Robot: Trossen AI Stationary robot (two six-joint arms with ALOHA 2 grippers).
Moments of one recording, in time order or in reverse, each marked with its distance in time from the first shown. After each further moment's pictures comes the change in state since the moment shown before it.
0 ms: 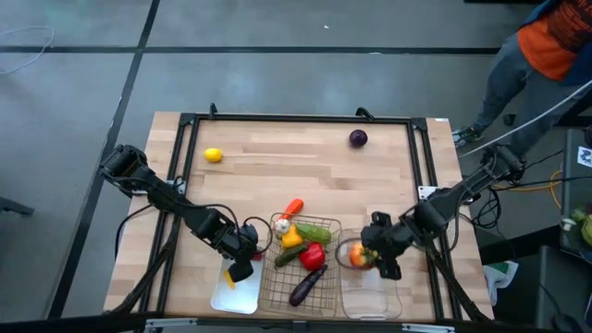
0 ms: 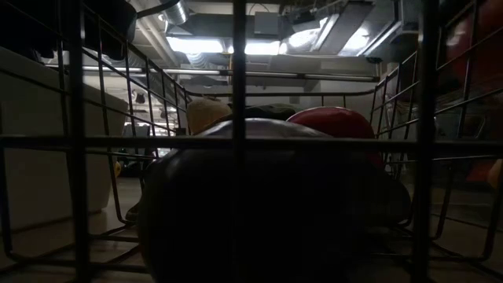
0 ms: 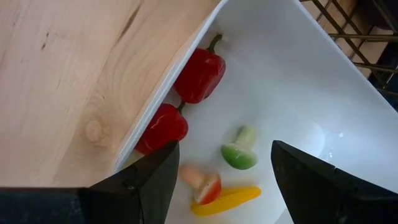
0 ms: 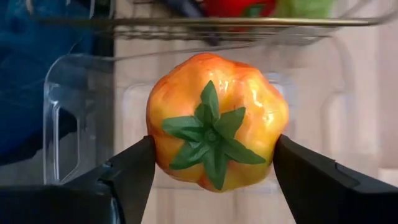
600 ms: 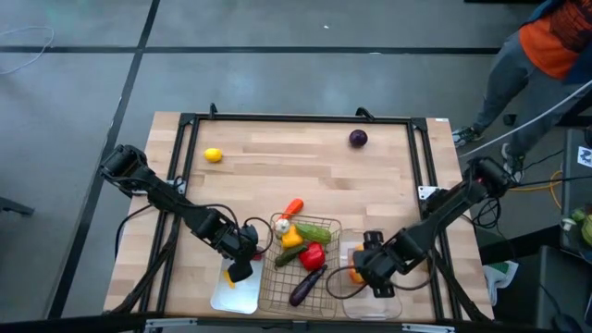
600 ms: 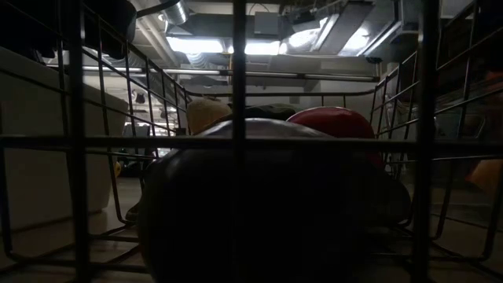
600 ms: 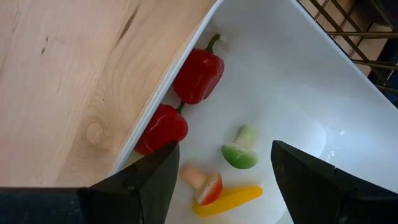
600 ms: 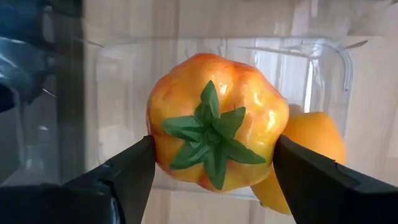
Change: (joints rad) left arm 0.000 0.000 0.000 0.000 -0.001 0.024; right arm 0.082 0.241 0.000 0.061 -0.010 -0.001
